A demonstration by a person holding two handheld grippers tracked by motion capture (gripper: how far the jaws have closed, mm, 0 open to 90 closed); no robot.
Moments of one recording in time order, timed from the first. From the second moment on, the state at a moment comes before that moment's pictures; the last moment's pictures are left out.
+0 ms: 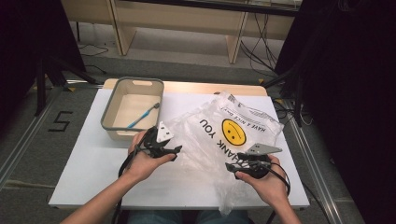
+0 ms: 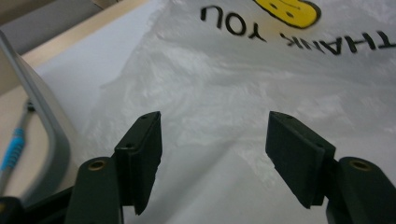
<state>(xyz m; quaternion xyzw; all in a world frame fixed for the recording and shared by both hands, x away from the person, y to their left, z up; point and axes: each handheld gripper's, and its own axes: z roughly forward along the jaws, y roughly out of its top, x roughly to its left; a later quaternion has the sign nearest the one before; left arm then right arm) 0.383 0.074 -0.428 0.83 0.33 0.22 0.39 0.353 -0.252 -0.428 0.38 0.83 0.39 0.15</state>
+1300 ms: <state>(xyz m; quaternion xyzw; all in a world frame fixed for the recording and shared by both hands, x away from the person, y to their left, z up) 0.362 0.036 -0.468 0.86 0.27 0.19 0.39 0.377 -0.209 -0.460 0.34 0.86 0.35 0.14</state>
